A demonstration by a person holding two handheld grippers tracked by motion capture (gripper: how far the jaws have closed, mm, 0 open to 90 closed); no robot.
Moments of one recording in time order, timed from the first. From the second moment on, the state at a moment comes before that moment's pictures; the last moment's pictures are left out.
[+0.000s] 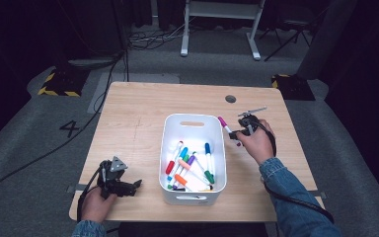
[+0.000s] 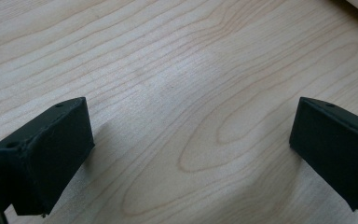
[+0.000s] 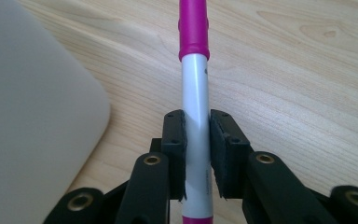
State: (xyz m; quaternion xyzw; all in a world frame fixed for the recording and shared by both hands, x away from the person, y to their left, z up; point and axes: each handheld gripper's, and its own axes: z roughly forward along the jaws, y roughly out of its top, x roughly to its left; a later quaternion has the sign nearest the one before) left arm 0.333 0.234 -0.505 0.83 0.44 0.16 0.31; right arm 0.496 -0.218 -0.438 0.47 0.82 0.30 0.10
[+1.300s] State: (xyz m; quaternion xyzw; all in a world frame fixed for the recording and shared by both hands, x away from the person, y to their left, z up) left arm 0.334 0.233 -0.506 0.83 0.44 0.15 0.31; right arm 0.389 -0.220 -0.336 0.38 0.83 0.41 0.07
